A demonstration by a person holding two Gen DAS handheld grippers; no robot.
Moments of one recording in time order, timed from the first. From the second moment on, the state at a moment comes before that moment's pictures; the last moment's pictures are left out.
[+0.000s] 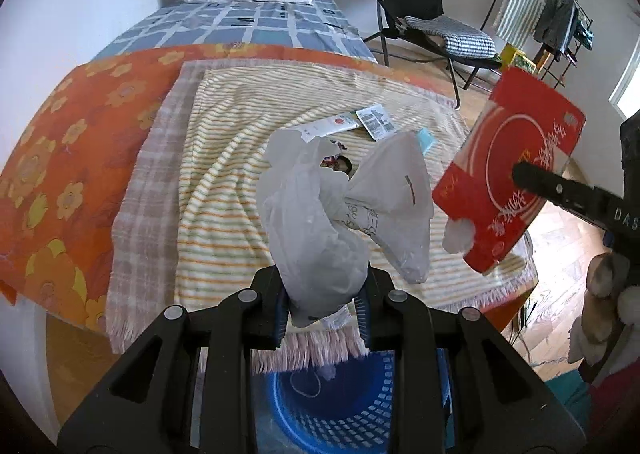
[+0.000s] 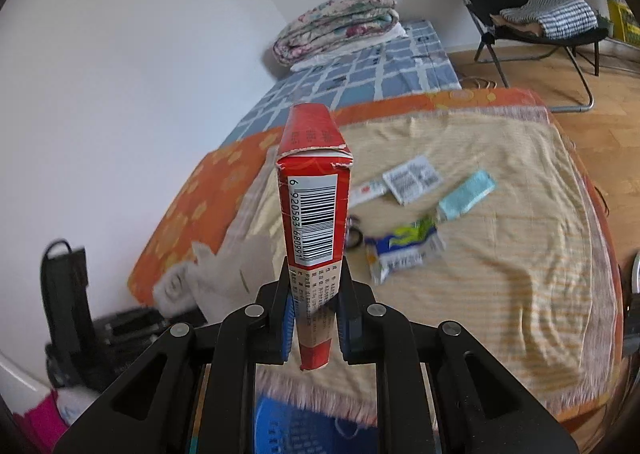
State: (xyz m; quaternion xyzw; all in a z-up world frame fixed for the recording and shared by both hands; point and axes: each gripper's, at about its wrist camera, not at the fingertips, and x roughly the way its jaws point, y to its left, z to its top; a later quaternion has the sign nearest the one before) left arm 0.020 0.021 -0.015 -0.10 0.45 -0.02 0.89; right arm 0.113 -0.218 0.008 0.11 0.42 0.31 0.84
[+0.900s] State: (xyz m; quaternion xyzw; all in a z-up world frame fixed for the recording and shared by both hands) left arm -0.070 -0.007 -0.075 -0.11 0.51 -0.04 0.85; right arm 0.010 -0.248 -0.041 0.05 0.46 0.32 0.83
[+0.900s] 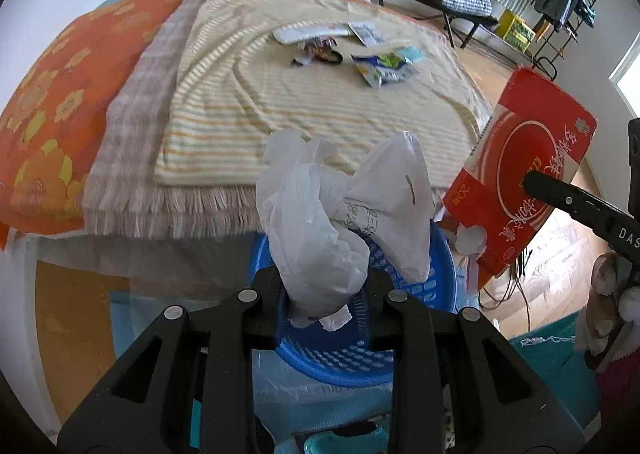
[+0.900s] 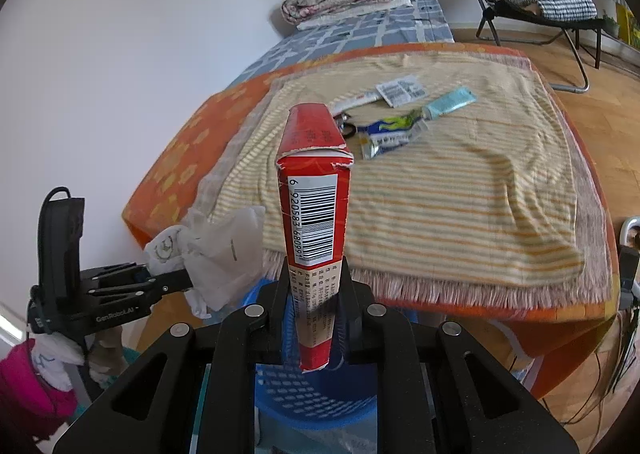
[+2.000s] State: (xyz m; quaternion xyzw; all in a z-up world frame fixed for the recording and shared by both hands) left arm -0.077 -0.035 -0.110 -0.08 0.56 -0.06 0.82; right arm -0.010 -0.238 -0.090 0.03 0.51 0.31 0.80
